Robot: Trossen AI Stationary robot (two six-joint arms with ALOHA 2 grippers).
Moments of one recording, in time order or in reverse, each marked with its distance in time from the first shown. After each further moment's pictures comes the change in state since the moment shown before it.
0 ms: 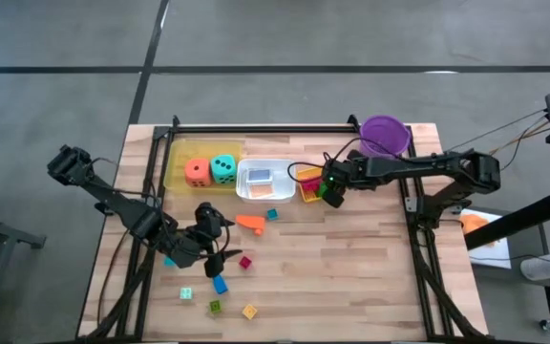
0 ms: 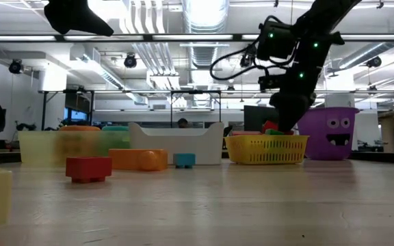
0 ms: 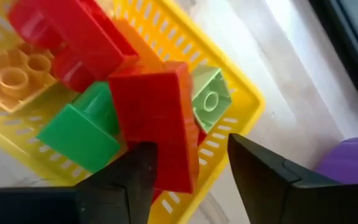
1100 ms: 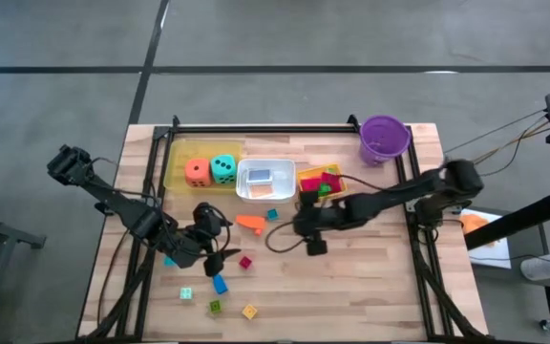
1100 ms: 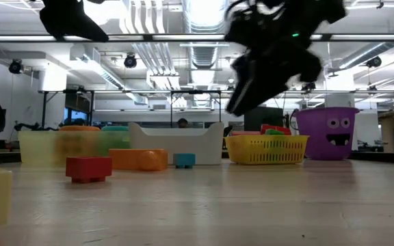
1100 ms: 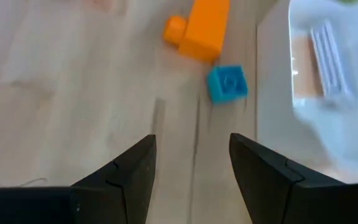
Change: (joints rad) left arm 0.001 -0.004 -0.002 -0.042 0.009 -0.072; right arm 0.407 0.191 0.180 0.301 -0.155 -0.357
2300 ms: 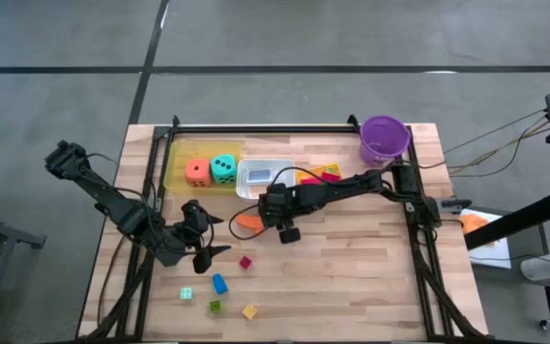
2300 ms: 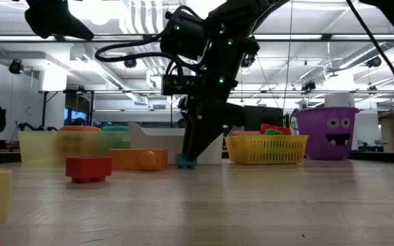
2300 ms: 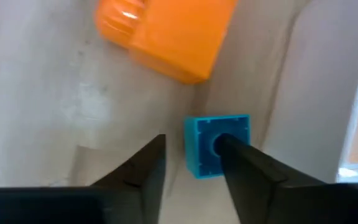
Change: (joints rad) left arm -0.058 -0.119 -0.069 -0.035 -0.062 -0.032; right arm -0.160 0.477 0.504 -0.285 -0.111 -0.202
